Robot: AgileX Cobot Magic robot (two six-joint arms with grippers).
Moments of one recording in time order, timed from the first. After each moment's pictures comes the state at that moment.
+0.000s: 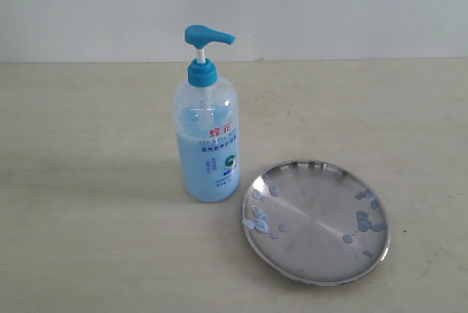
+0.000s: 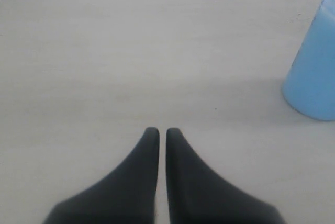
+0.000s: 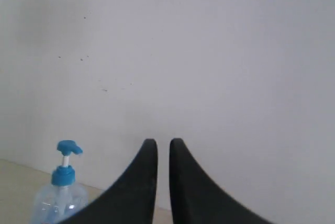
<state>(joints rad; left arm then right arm) -0.16 0.53 0.00 -0.18 -0.04 0.15 0.22 0.01 -0.19 -0.70 -0.08 0.67</state>
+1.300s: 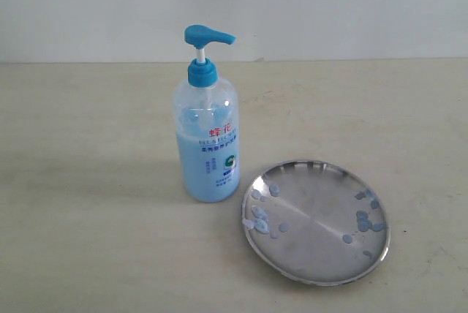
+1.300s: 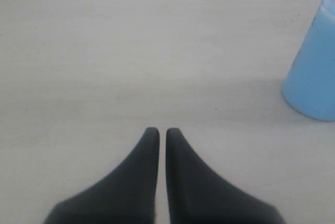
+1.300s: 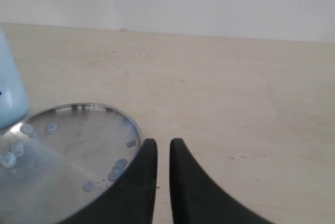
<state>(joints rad) -0.16 0.53 0.00 -0.18 -0.04 0.15 -0.01 0.01 0.00 0.14 0.32 -0.14</state>
